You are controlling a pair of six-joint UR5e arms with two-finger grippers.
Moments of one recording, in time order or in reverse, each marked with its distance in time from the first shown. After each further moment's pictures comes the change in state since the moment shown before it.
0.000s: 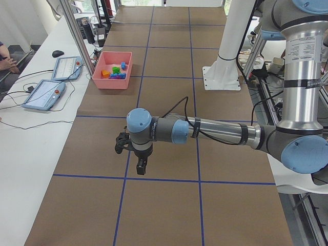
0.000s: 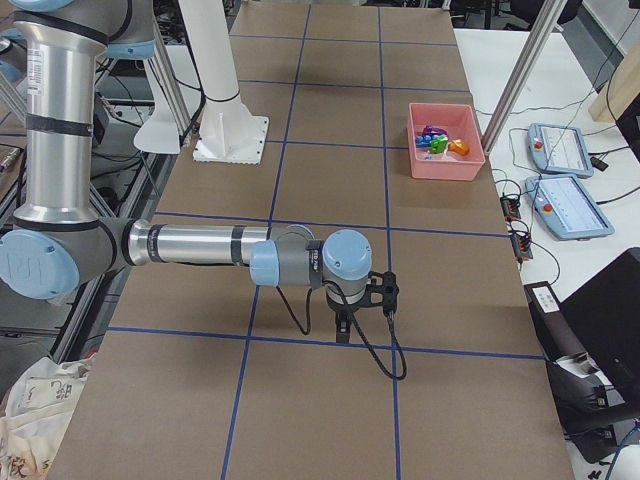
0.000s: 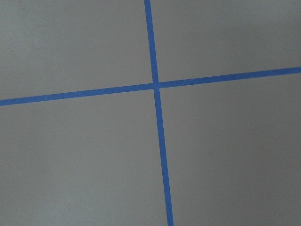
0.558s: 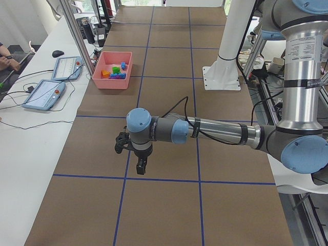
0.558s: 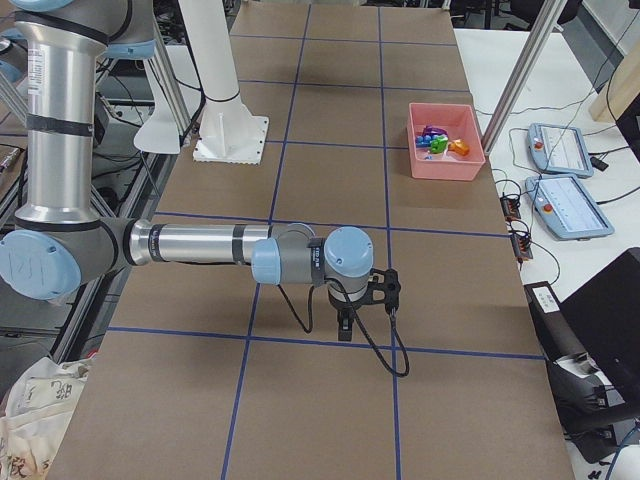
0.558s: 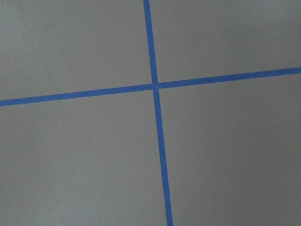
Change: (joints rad) left arm 0.000 -0.002 0.000 0.000 -0.001 0.000; right arm 0.000 0.006 0.005 0.000 0.000 0.002
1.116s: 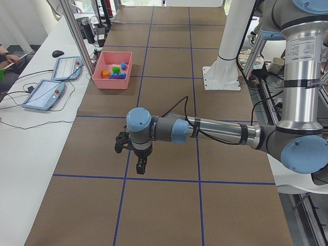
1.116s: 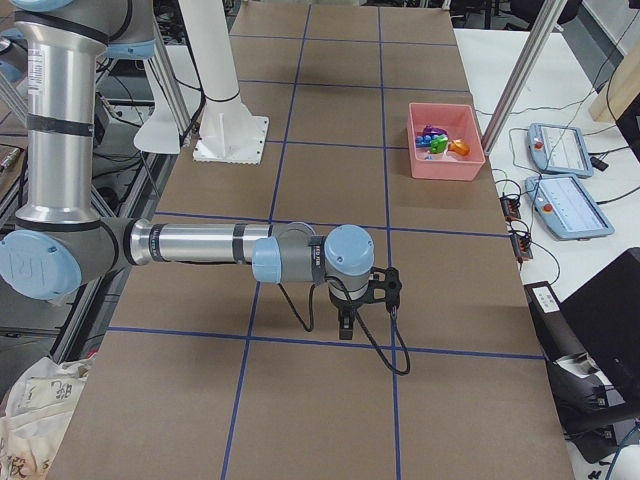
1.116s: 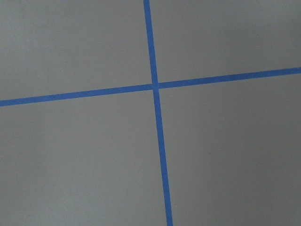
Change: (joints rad) left arm 0.000 -0.001 -0.002 0.000 0.000 -0.003; right arm 0.000 0.003 0.003 0.000 0.000 0.003
